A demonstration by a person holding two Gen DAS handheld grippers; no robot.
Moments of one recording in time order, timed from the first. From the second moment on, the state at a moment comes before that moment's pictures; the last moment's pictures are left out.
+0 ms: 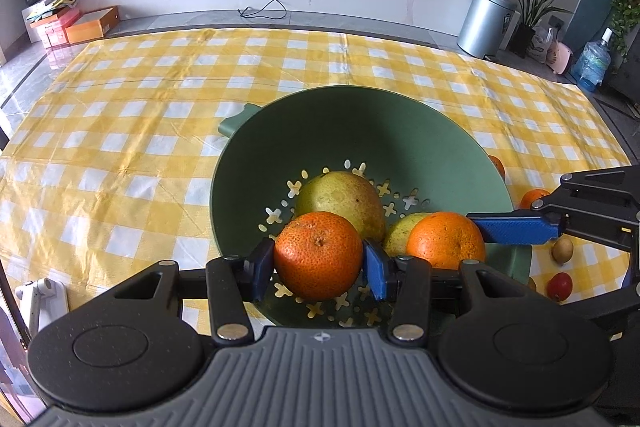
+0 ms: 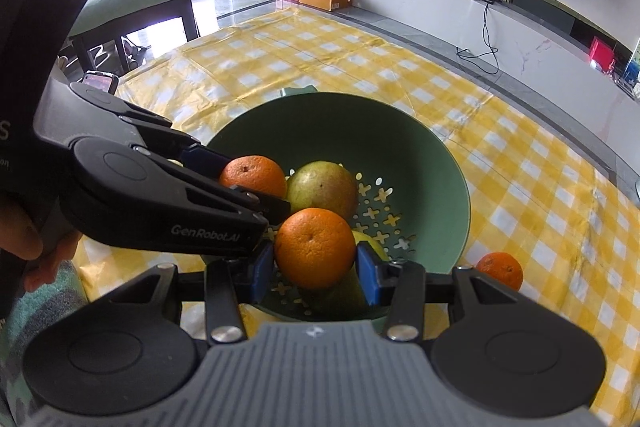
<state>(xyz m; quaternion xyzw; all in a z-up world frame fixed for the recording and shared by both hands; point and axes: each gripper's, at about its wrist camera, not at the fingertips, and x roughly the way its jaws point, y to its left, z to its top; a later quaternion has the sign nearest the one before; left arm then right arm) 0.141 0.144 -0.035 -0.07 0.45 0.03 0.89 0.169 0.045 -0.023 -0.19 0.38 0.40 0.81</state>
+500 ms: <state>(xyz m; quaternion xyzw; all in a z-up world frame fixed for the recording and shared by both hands) 0.135 0.159 -0.029 -0.11 0.44 0.02 0.89 0.176 0.051 -0.017 -0.17 0.40 0.42 0.79</state>
